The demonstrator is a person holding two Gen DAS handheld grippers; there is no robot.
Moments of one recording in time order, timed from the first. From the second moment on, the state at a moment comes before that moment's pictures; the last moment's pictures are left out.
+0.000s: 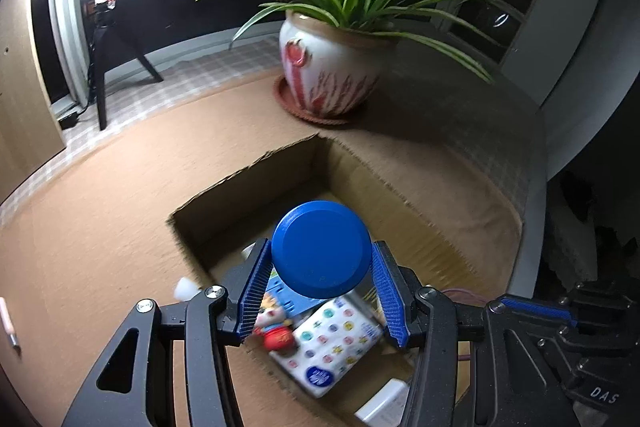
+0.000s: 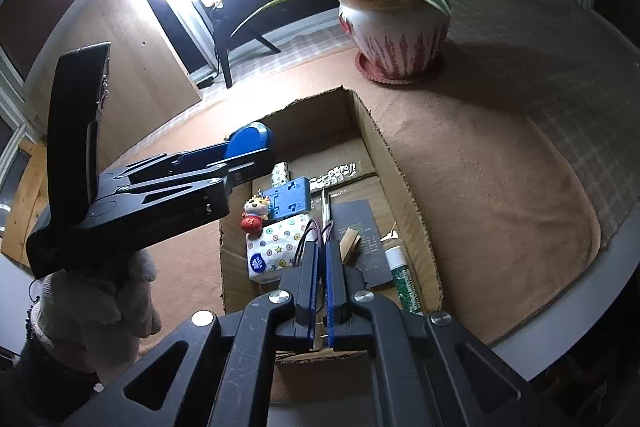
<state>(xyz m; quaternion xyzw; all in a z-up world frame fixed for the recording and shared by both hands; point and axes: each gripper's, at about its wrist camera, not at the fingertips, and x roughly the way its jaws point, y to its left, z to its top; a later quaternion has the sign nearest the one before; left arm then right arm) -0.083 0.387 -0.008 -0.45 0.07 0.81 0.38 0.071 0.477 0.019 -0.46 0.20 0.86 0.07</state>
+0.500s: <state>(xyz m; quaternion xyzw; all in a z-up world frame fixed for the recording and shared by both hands) -0.104 0.326 -0.007 -0.45 0.05 0.83 0.34 0.071 0.465 0.022 -0.46 0.20 0.86 0.06</state>
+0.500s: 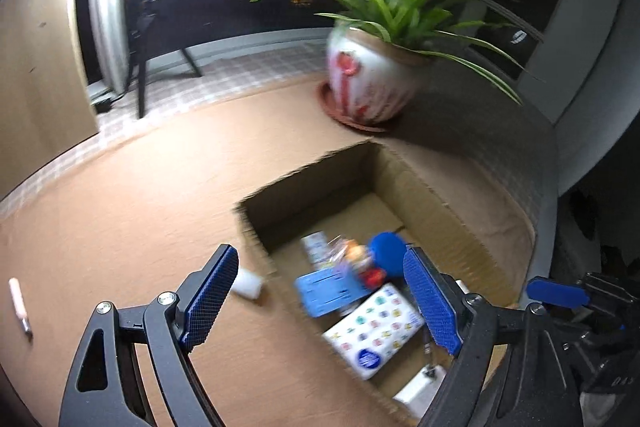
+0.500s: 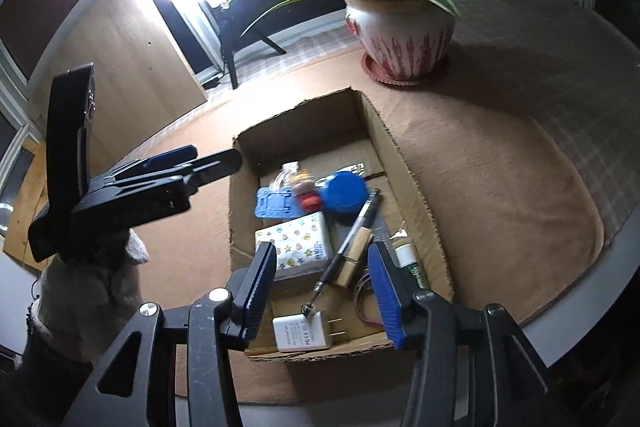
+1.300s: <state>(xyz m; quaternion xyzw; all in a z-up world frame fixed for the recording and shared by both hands) -0.132 0.285 -0.099 -0.51 0.09 0.79 0.33 0.080 0.471 0.014 -0.46 0.23 0.85 0.07</state>
